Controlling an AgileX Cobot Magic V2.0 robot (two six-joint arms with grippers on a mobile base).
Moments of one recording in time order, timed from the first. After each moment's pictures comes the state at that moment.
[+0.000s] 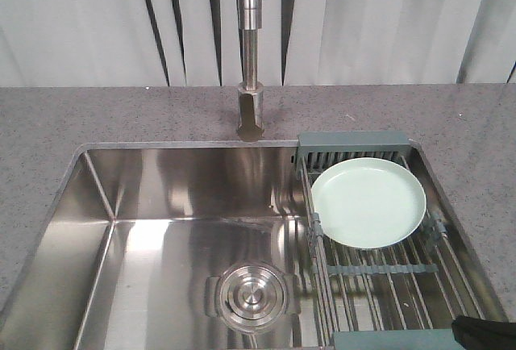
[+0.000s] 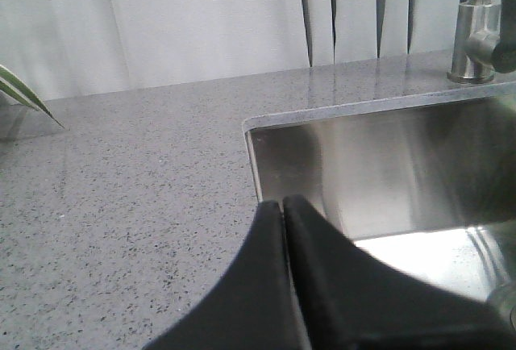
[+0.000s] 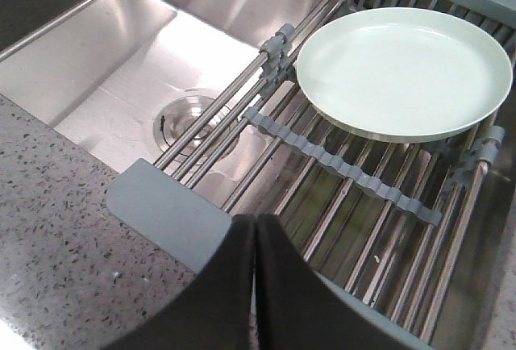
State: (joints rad) left arm -0.02 -0.01 0.03 -0.08 0.19 0.01; right arm 0.06 0.43 -0.34 0.58 0.74 -0.82
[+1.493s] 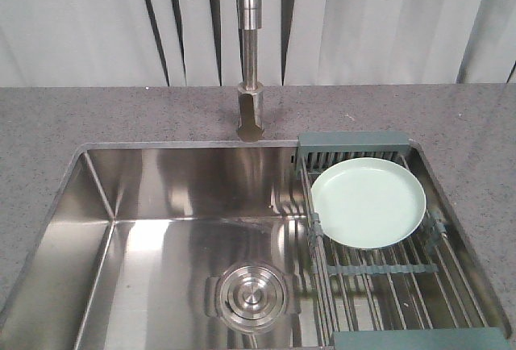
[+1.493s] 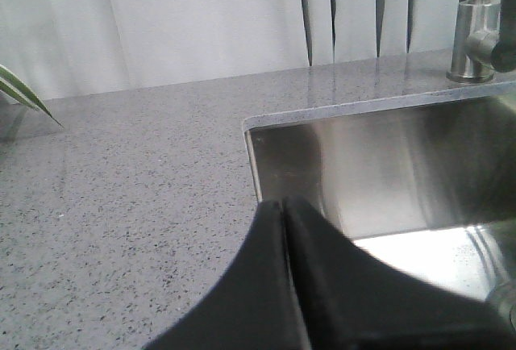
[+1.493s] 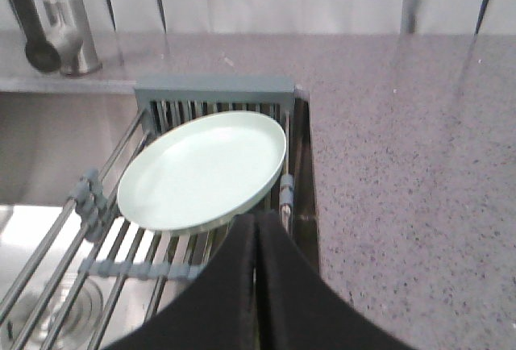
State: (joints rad) left arm -0.02 -0.01 0.03 -0.08 0.19 0.01; right arm 0.06 0.10 -0.13 0.07 0.32 -0.03
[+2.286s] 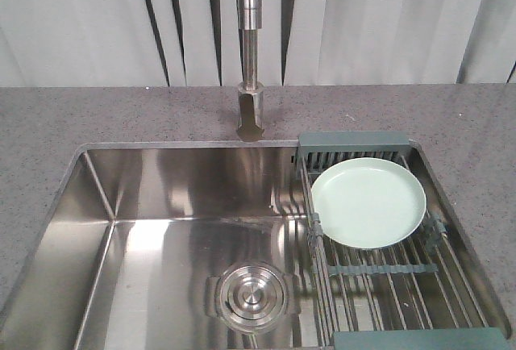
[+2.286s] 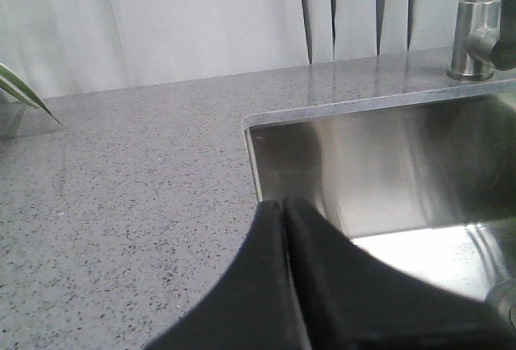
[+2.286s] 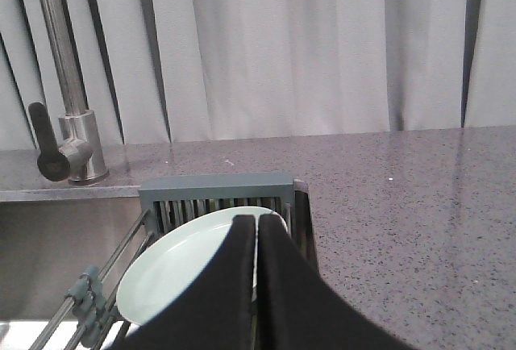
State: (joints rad) left arm -0.02 -0.01 0.03 -0.08 0.19 0.01; right arm 0.06 -0.01 0.03 0.07 0.04 0.02
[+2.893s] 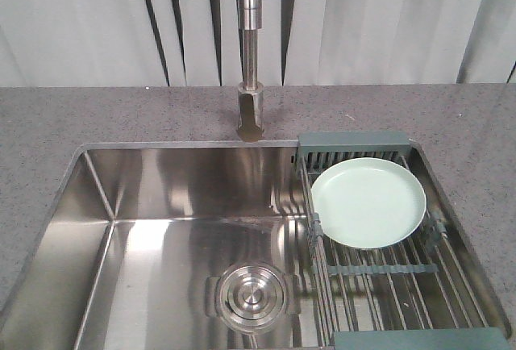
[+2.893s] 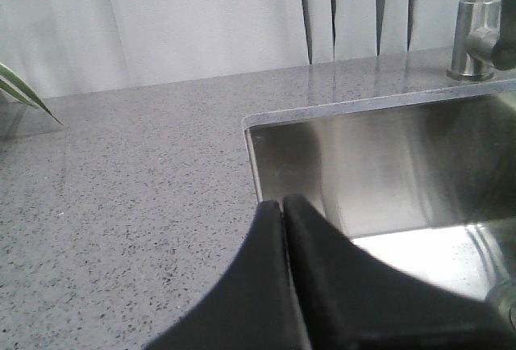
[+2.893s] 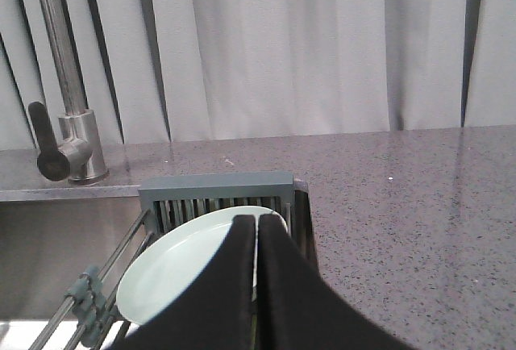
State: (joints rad) left arm -0.02 -0.01 0.03 -0.08 0.19 0.01; right arm 0.06 -0.01 0.03 0.07 0.04 0.02
